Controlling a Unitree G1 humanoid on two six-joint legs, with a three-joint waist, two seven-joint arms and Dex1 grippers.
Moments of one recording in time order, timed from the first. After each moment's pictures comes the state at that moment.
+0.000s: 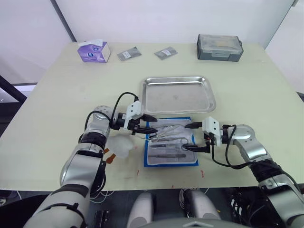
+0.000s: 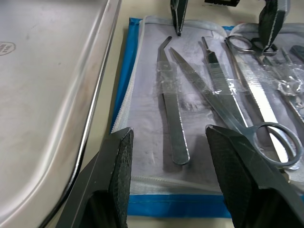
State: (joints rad) left arm -0.85 0.47 -0.14 1.04 -0.05 -0.30 -1.50; right arm -0.45 -0.46 0.27 0.37 0.18 -0.10 1.20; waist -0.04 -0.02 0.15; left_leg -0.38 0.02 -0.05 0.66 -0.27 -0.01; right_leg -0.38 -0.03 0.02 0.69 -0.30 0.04
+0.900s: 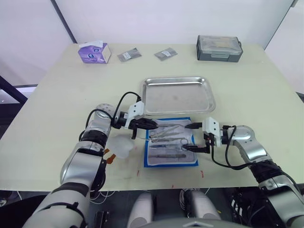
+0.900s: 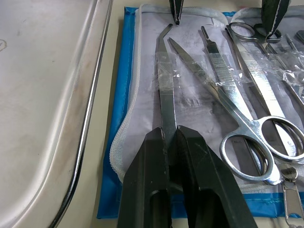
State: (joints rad) left arm -0.86 0.47 -0.17 1.04 -0.01 -0.32 -1.49; right arm -0.44 -0.46 0.27 0.37 0.18 -0.10 1.20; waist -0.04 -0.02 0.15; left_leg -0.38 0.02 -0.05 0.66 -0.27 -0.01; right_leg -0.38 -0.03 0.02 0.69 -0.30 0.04
